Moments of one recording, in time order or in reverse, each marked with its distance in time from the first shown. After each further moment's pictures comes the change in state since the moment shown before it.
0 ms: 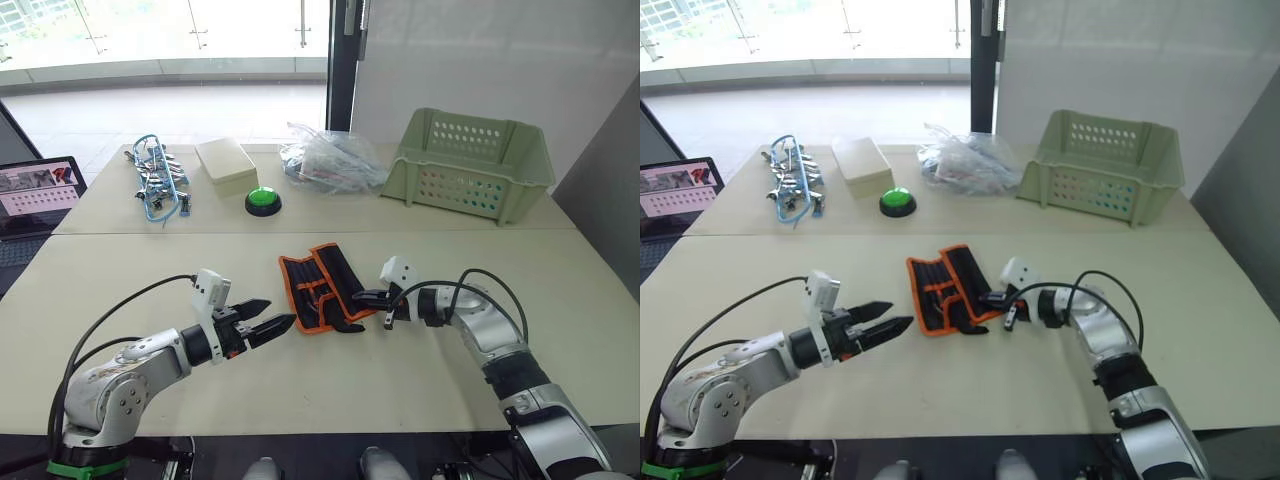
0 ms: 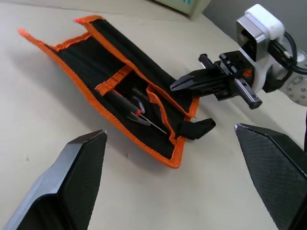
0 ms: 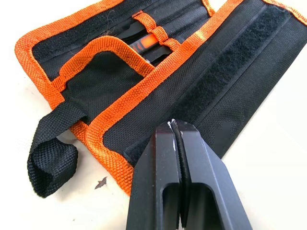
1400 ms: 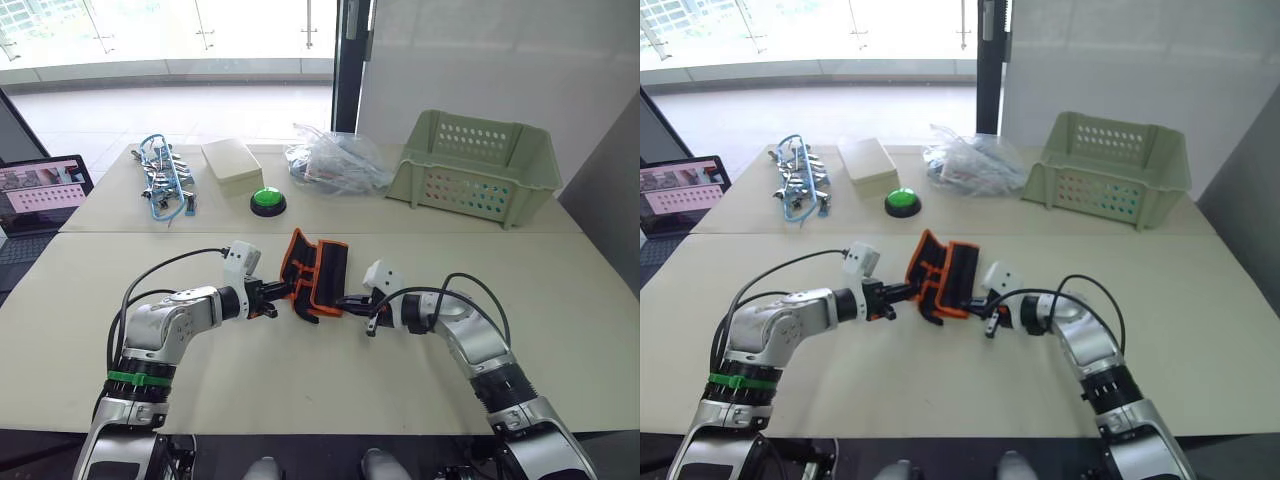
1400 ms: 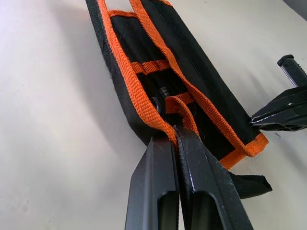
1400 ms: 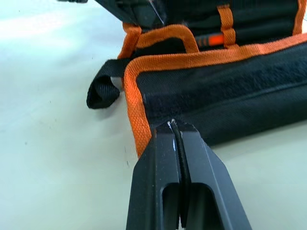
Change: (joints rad) left arm -0.399 0.024 -0.207 0.468 0.267 -0.089 -0.100; right arm 0.049 0.087 0.000 -0.180 -0.002 0.131 -0.073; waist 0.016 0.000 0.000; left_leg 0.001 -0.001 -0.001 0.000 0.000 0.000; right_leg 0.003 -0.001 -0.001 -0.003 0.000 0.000
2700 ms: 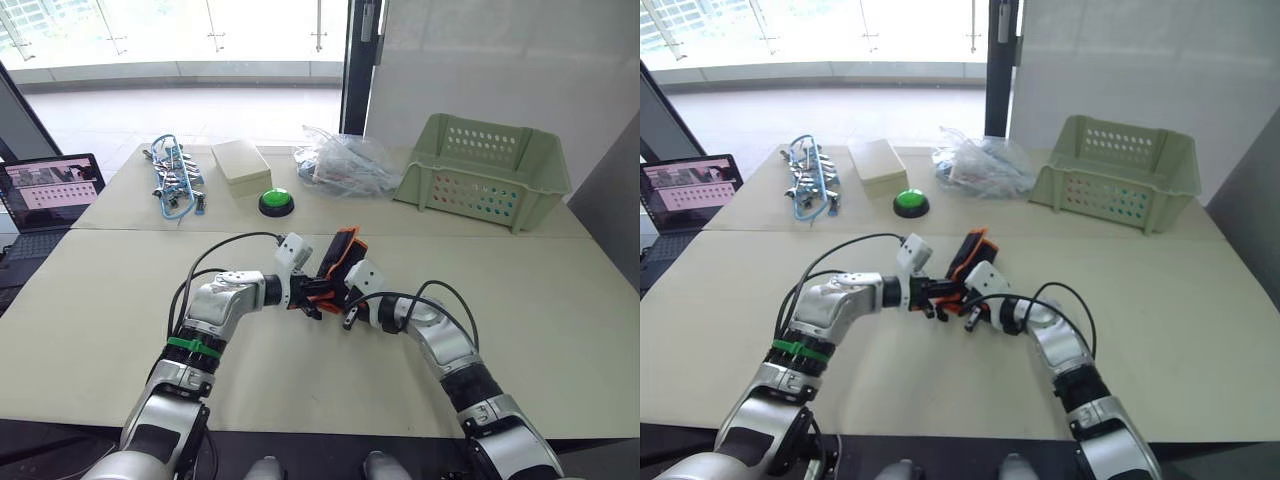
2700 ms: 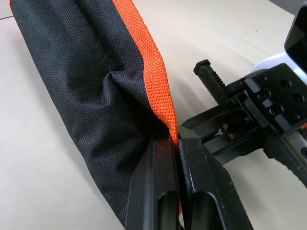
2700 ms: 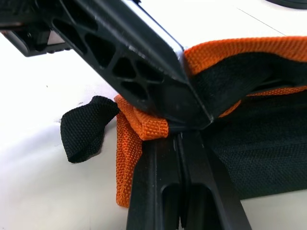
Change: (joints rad) left arm -0.173 -0.162 -0.176 0.248 0.258 -0.224 -0.244; right arm -0.020 0.131 0.000 0.173 -0.113 -0.122 -0.175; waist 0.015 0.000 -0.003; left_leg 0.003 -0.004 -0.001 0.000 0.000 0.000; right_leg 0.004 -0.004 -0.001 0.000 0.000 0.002
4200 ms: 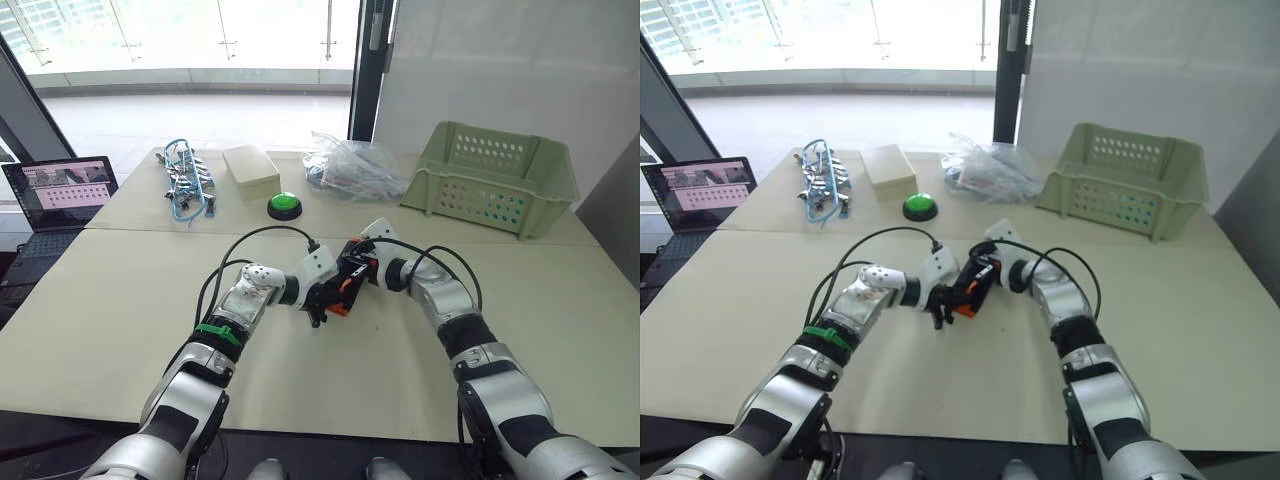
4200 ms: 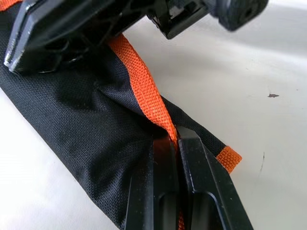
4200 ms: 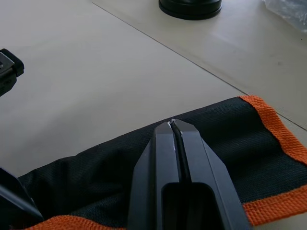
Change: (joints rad) left arm -0.089 -0.080 -0.114 0.276 0.292 -0.351 -0.133; right arm -0.298 0.011 -0.098 0.362 0.044 0.049 -0.105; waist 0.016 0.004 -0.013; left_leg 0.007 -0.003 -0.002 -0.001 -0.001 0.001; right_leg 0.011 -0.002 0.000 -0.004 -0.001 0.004
